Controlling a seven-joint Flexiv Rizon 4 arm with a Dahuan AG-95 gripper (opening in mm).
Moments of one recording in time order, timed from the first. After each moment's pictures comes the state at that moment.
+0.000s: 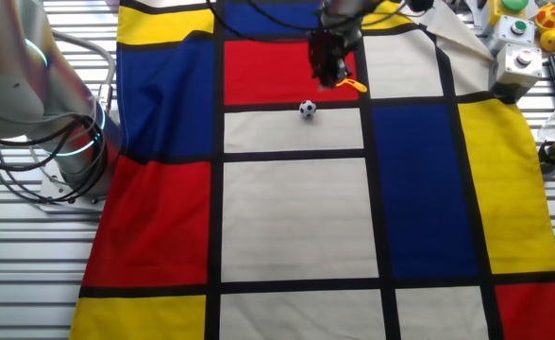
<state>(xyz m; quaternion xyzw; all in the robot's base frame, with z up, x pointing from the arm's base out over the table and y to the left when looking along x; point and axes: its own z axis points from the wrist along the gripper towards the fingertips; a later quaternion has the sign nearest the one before) 0.445 0.162 0.075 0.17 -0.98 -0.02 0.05</state>
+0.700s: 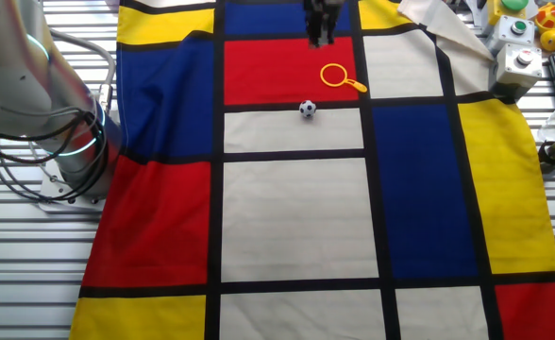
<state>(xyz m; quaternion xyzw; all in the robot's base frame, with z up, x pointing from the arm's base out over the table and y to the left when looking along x) 0.430 0.224 0.101 -0.01 -1.00 -0.03 0.02</state>
